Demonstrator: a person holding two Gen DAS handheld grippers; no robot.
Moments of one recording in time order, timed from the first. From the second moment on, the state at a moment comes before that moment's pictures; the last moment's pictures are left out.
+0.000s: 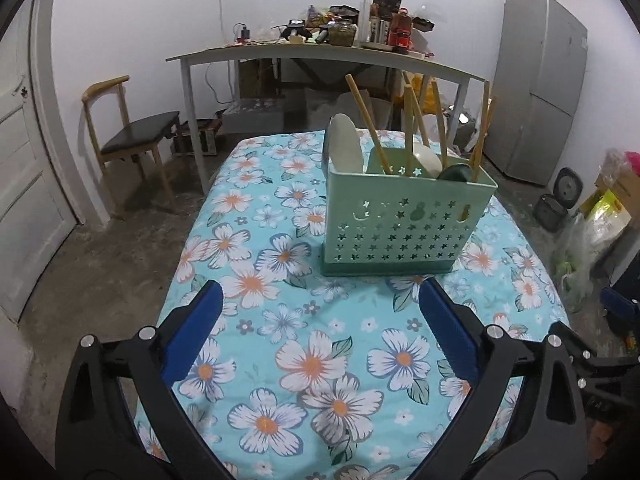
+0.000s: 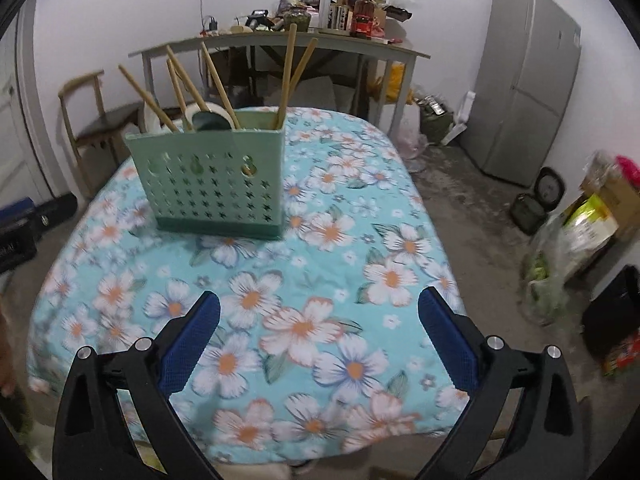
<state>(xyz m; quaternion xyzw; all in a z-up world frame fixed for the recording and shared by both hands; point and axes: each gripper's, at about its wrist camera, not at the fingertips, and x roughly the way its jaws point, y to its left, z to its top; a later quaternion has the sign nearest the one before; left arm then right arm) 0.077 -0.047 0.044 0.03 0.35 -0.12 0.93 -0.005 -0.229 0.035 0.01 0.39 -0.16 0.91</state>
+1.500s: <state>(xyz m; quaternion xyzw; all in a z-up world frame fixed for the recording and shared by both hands) 0.068 -0.046 0.055 0.06 0.34 -0.06 0.94 -0.018 -0.241 0.051 0.08 0.35 -0.14 0.92</state>
